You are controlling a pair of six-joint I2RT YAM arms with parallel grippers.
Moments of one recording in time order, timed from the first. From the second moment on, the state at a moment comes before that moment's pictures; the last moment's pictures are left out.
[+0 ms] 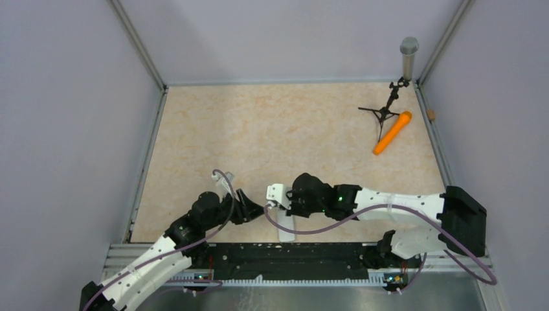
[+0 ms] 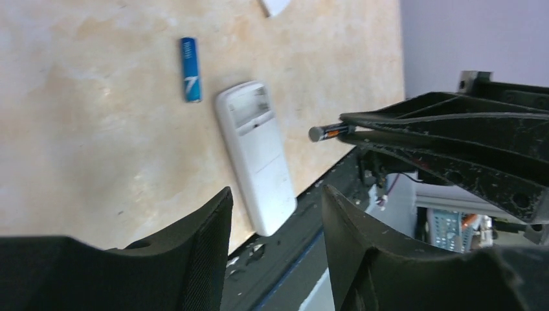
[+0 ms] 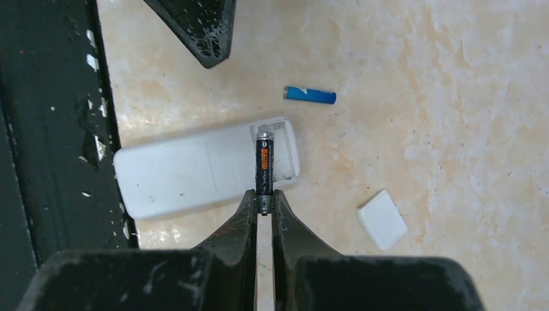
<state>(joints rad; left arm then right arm) -0.71 0.38 0.14 -0.13 0.26 -0.99 1.18 1.27 0.77 -0.22 -0.04 -0.35</state>
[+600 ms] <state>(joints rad) -0.71 0.38 0.13 -0.26 0.19 -0.96 1.15 1.52 0.93 -0.41 0.01 -0.53</state>
